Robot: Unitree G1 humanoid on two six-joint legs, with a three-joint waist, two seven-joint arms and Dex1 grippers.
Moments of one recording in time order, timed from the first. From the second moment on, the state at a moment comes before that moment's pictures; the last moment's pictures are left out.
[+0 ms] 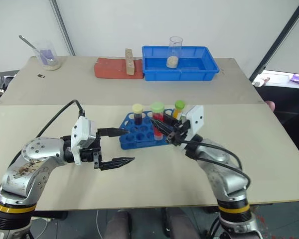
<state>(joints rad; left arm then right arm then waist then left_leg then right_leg) -0.20 0.82 0.12 -0.42 -0.63 0.44 -1.12 -0.33 -0.12 0.12 -0.33 0.27 0.39 0.48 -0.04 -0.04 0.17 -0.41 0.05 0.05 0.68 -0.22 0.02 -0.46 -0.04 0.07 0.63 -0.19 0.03</state>
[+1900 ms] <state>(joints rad) -0.56 1.29 -0.23 0.01 -0.12 0.45 -1.41 -0.39 -0.66 0.19 -0.59 0.60 0.67 0.91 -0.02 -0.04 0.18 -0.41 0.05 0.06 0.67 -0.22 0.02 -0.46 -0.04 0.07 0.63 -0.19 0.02</state>
